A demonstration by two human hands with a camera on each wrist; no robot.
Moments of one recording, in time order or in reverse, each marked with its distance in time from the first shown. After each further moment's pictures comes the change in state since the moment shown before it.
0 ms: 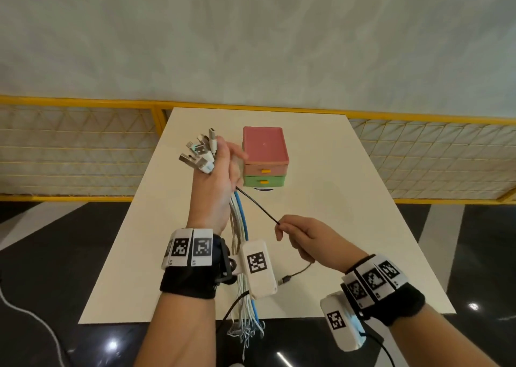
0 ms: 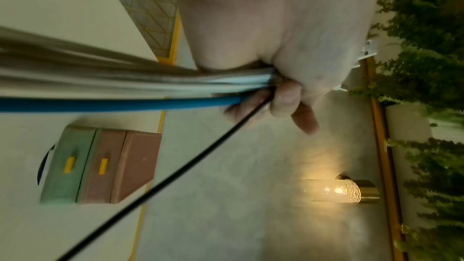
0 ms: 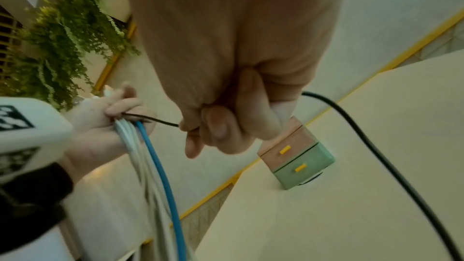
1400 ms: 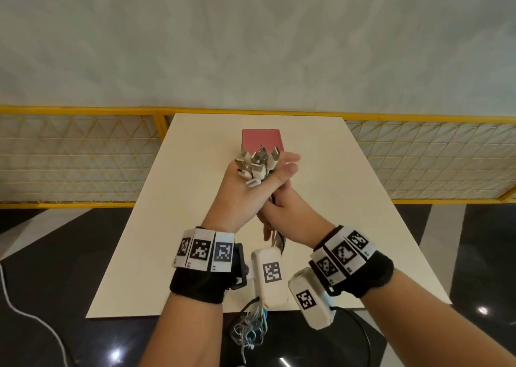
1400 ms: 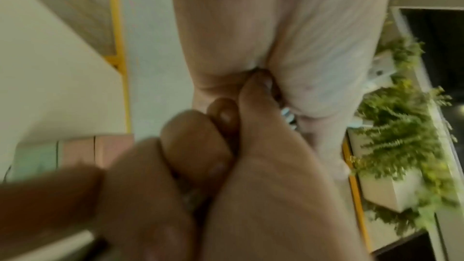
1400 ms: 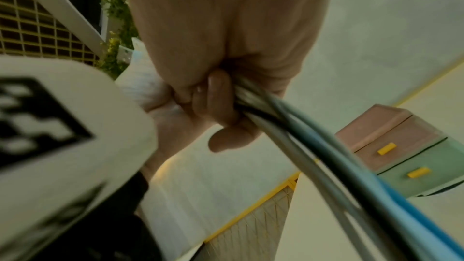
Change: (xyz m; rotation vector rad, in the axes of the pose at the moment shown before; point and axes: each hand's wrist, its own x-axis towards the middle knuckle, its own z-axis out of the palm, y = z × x) left_hand -0.035 0.029 0.029 0.402 -0.334 0.084; right_hand 0.004 -0.089 0.013 0.154 0.159 -0.196
